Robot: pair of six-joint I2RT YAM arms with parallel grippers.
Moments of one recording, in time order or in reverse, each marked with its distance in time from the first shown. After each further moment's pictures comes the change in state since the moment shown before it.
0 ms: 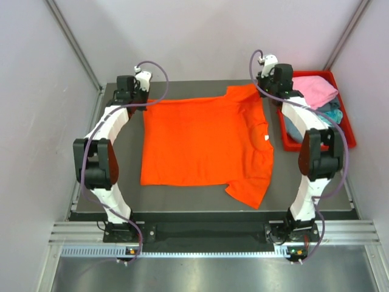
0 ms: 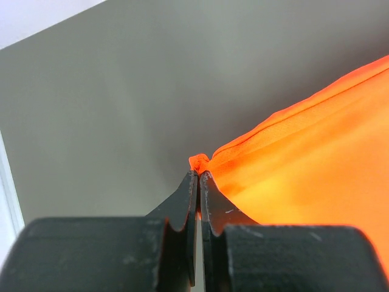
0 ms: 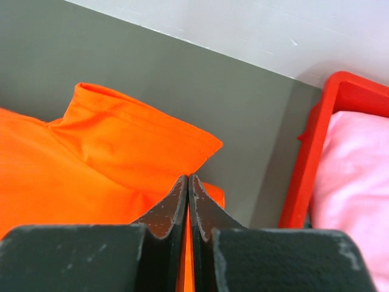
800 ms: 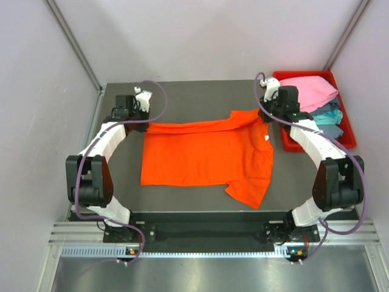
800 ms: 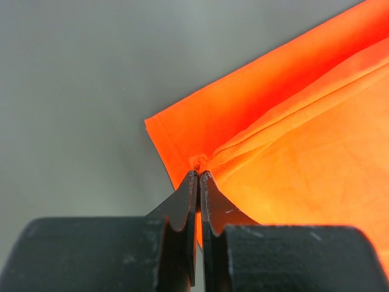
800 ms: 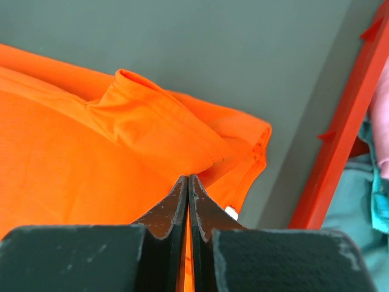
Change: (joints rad) left arm 0.000 -0.232 -0.303 -0.094 0.081 -0.041; right arm 0.031 -0.391 -0.413 -0.122 -0.043 0.010
